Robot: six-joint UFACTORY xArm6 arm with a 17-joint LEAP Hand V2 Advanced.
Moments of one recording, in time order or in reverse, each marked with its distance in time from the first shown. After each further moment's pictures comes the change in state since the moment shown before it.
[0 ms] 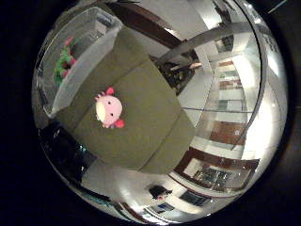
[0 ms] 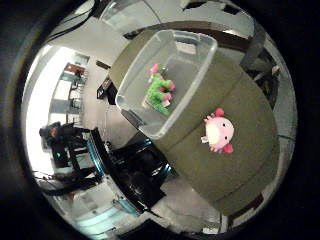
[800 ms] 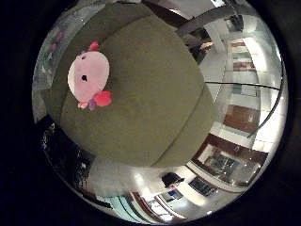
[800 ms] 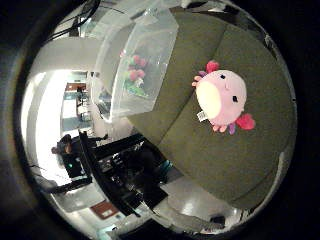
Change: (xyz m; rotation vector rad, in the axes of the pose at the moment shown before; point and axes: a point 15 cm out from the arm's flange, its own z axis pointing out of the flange) arm 0.003 0.047 0.179 -0.155 -0.171 0.077
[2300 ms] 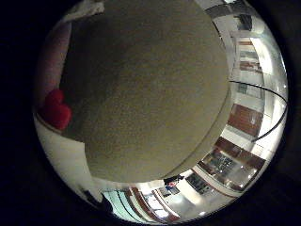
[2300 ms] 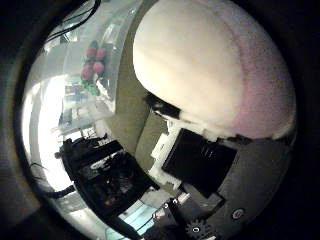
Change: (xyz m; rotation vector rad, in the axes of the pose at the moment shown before) arm 0.086 -0.004 0.079 0.009 0.079 0.084
